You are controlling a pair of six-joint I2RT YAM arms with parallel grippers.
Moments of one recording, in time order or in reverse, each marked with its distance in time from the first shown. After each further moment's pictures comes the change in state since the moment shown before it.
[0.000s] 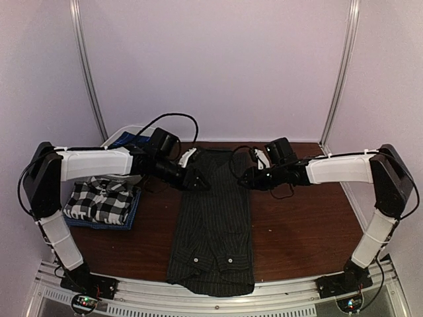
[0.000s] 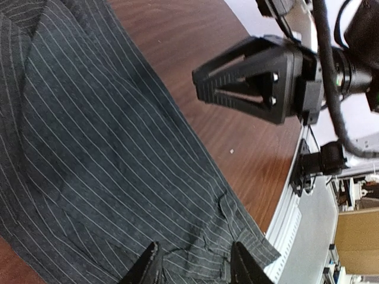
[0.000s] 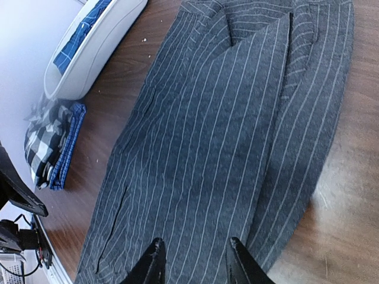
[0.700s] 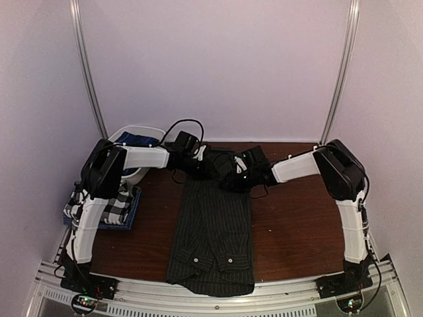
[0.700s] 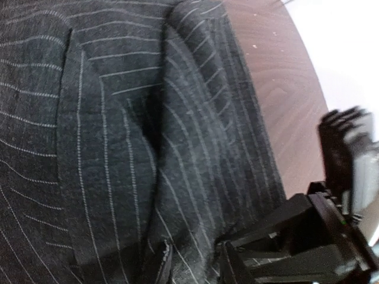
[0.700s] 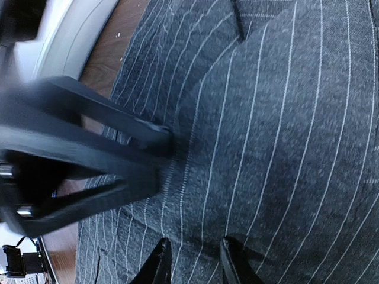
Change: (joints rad) left arm 0.104 0.611 0.548 0.097 -0.133 -0.146; right arm -0.017 0.499 0.338 0.140 -0.116 0.077
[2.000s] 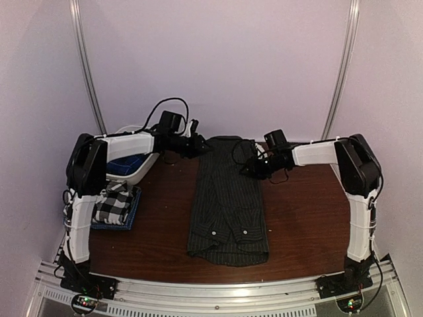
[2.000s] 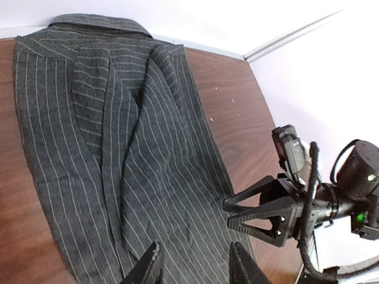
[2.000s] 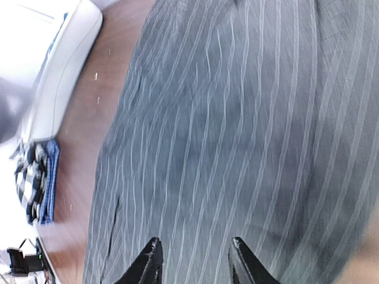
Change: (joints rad) left arm 0.086 -0.047 0.105 0.033 0.039 -0.101; right arm -0.179 -0.043 0.135 -0.258 -0.068 -0.147
